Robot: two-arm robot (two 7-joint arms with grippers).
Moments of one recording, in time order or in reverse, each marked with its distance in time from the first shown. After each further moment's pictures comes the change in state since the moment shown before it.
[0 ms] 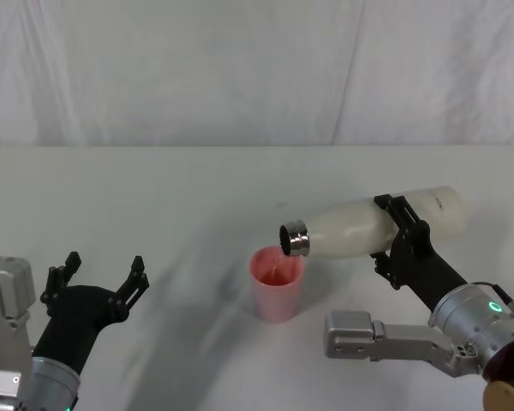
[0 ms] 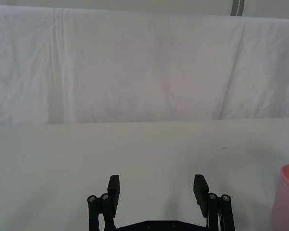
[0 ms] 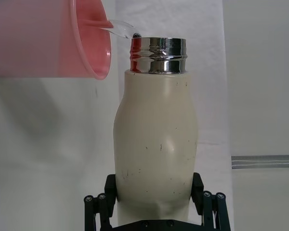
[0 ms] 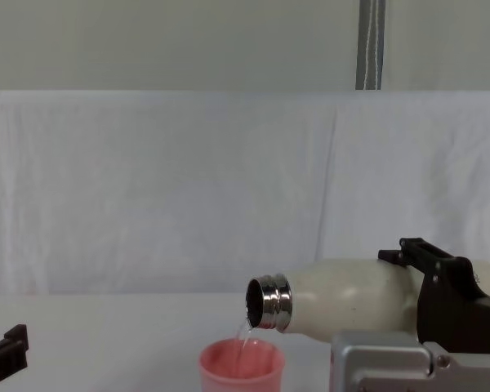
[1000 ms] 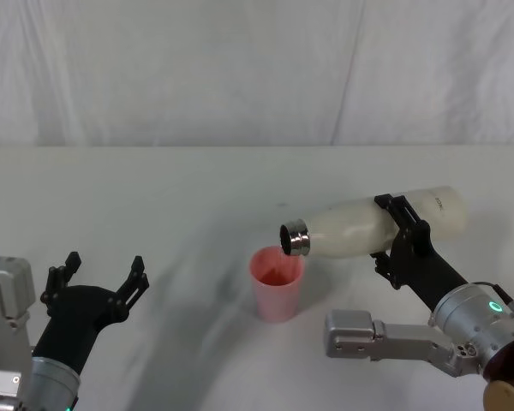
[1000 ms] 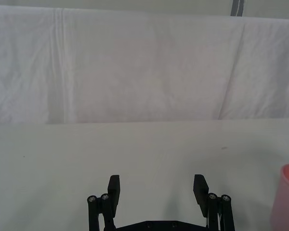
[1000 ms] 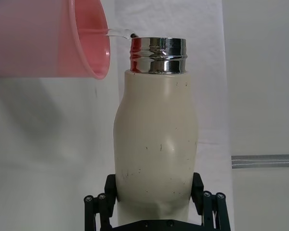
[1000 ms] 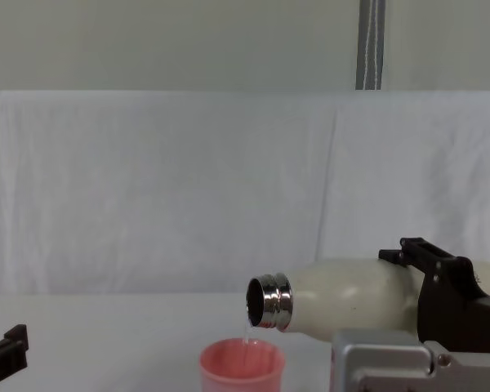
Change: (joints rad) left arm 0.000 0.000 0.000 0.000 0.000 0.000 0.000; right arm 0.000 -0.001 0.001 0.001 0.003 -0.001 -0.001
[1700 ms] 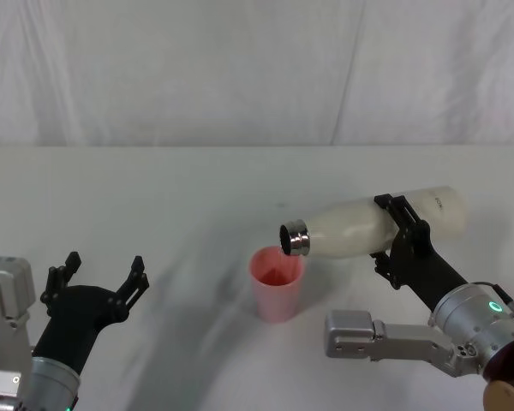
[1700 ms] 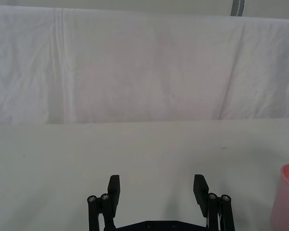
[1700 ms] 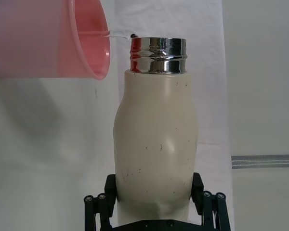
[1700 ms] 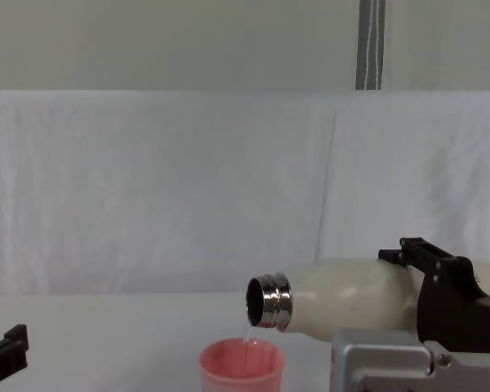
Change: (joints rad) left arm 0.000 0.000 0.000 0.000 0.000 0.000 0.000; right arm 0.000 0.000 0.000 0.000 0.000 -0.001 0.000
